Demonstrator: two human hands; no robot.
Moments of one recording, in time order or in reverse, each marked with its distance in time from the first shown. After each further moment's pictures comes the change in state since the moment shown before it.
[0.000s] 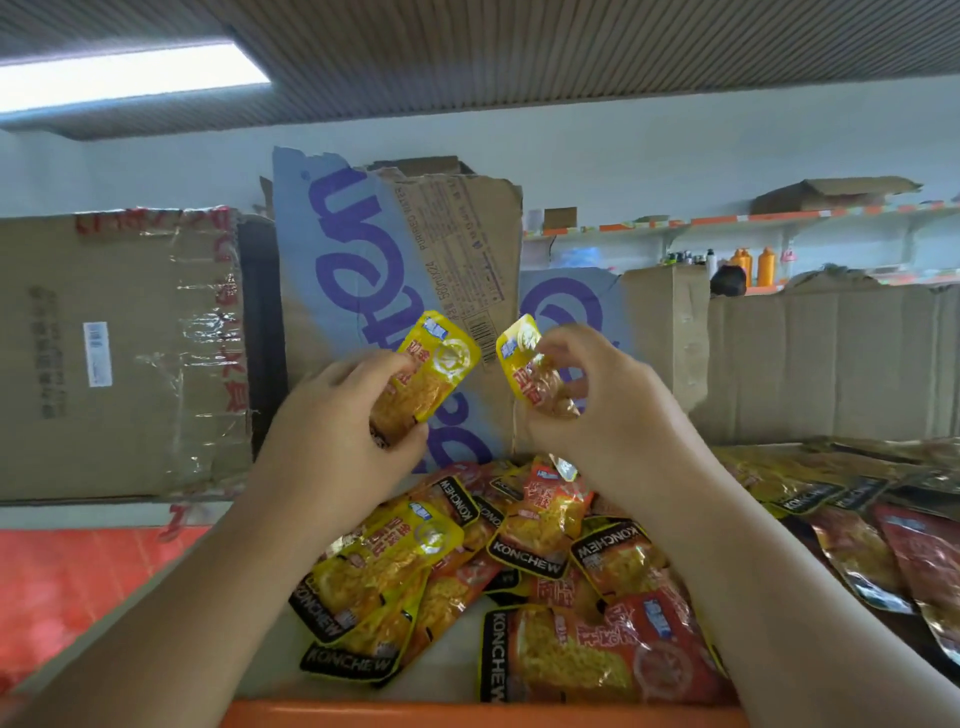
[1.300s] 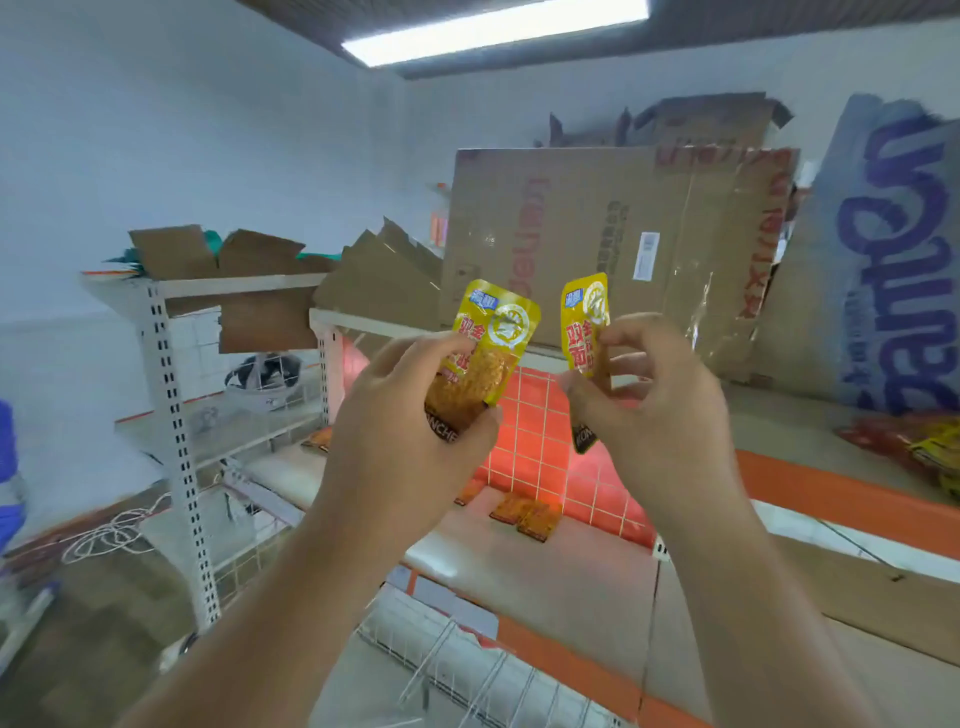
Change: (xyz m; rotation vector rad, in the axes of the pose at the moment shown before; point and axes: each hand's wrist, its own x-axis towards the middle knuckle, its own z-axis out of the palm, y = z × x) left_hand -0.256 -0.237 -0.370 -0.032 0.140 -0.369; right_hand -0.158 -0.371 0.306 0.446 -0.045 -0.181
